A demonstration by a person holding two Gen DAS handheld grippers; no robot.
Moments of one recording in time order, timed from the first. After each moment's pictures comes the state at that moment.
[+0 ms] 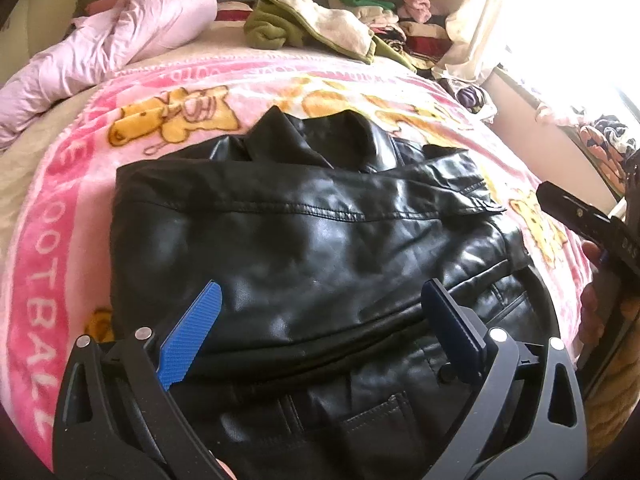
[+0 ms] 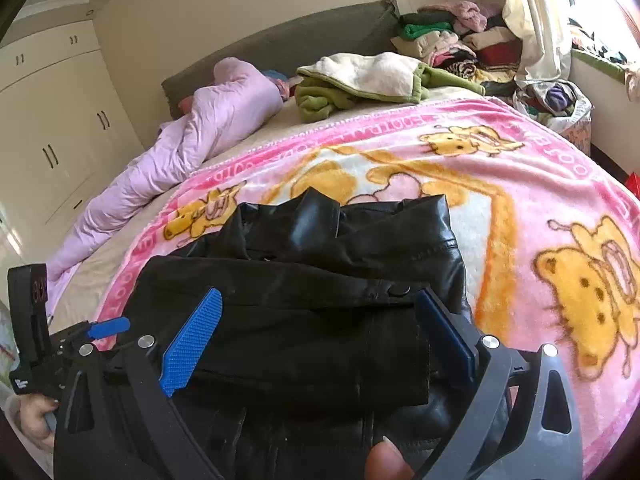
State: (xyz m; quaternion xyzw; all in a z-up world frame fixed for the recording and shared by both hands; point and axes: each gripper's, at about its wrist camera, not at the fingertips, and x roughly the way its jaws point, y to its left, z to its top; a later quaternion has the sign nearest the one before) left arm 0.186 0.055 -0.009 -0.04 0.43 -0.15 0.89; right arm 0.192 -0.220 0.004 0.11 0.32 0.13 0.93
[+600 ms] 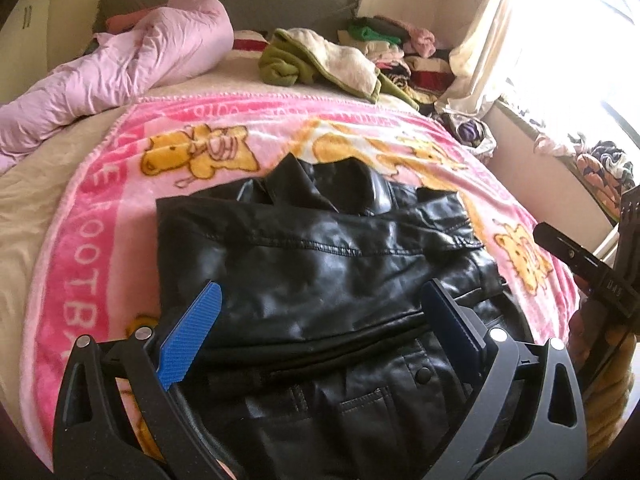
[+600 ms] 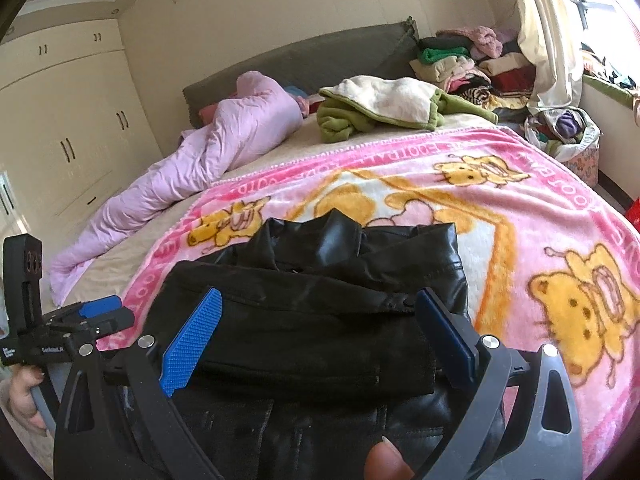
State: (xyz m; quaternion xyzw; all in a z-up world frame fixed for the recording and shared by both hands) left arm 0.156 0.078 0.041 -0.06 0.37 -0.13 0.92; right arm 0.158 -0.209 0.038 0.09 0.29 0.15 0.94
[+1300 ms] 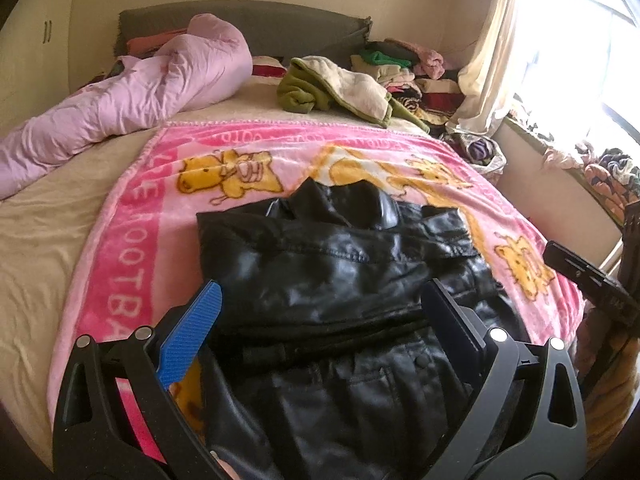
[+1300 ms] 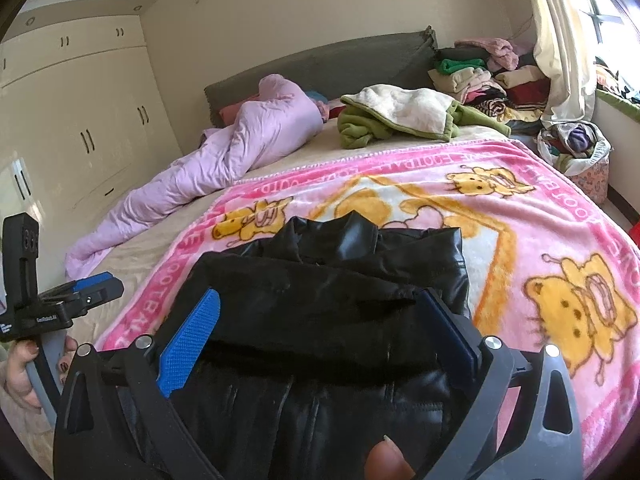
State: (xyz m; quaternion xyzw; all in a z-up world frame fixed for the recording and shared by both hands) left arm 0.106 0.088 0.067 -0.05 0.34 -0.10 0.93; right arm 0.117 -0.208 0.056 0.07 0.28 0.18 0.94
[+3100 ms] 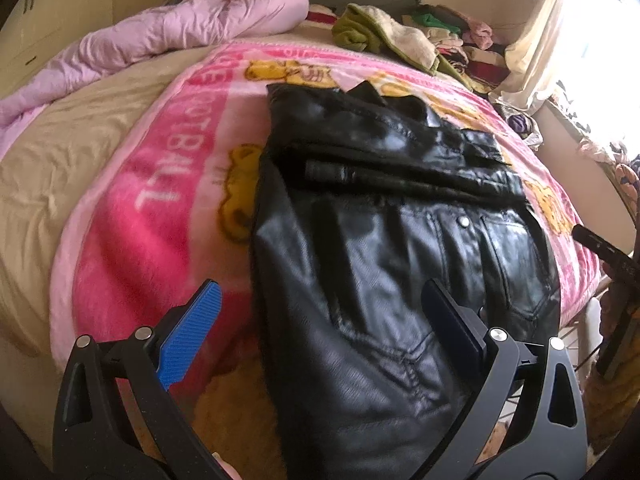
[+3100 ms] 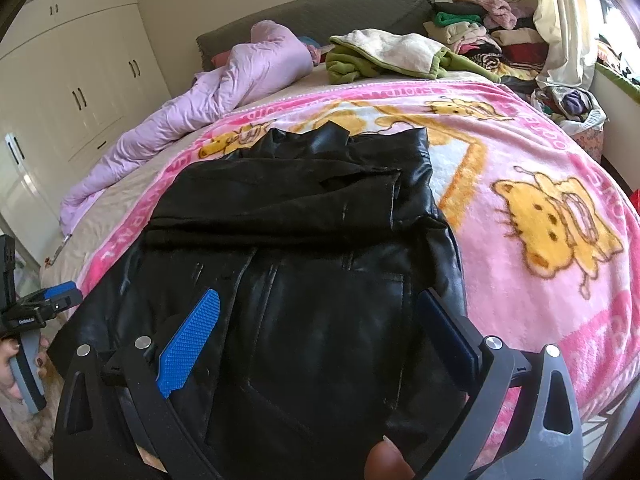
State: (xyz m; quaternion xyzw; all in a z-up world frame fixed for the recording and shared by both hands) left arm -0.008 0.114 -0.007 -0.09 0.43 -0.02 0.90; right arm 0.058 -0.248 -0.008 0.05 0.37 0.17 0.91
